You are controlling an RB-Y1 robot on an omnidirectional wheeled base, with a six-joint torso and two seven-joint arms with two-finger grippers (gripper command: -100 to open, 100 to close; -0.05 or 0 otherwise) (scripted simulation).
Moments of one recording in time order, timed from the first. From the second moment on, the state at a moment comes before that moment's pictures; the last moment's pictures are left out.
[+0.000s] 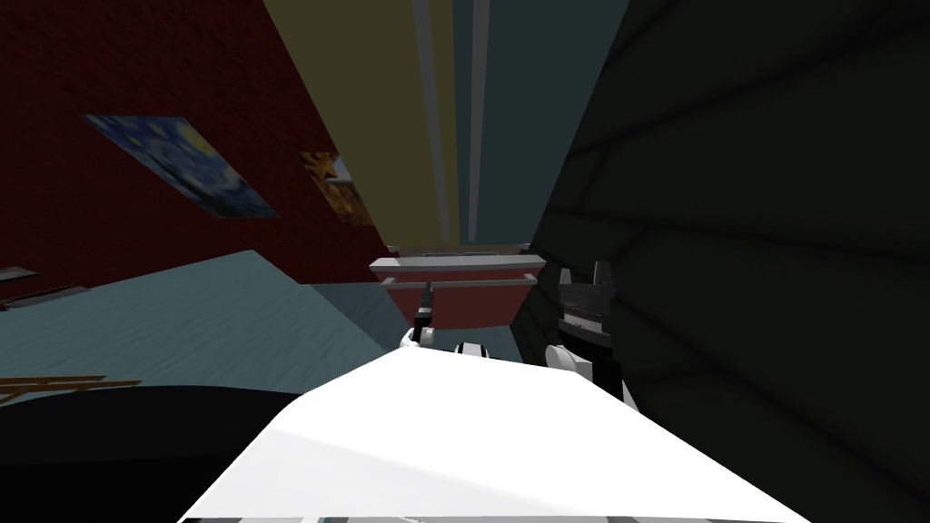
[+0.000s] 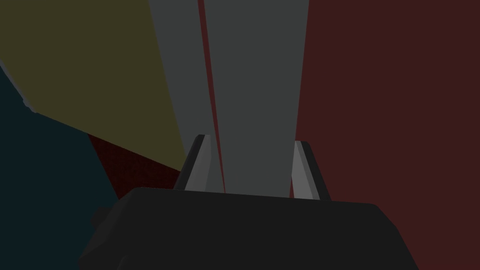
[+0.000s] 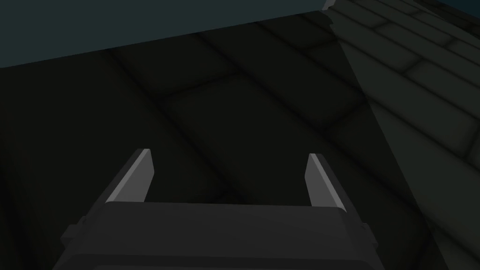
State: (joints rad) left arm -0.14 0.01 0.26 -0.82 -0.12 -1.10 -0.03; right arm 0.45 0.00 -0.06 -2.24 -0.07 -0.52 -0.05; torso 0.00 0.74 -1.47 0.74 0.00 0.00
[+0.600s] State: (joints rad) left arm -0.17 0.01 0.28 -0.78 -0.12 -1.10 -0.03; right arm 0.45 0.00 -0.06 -2.24 -0.07 -0.52 -0.05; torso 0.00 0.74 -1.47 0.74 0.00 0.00
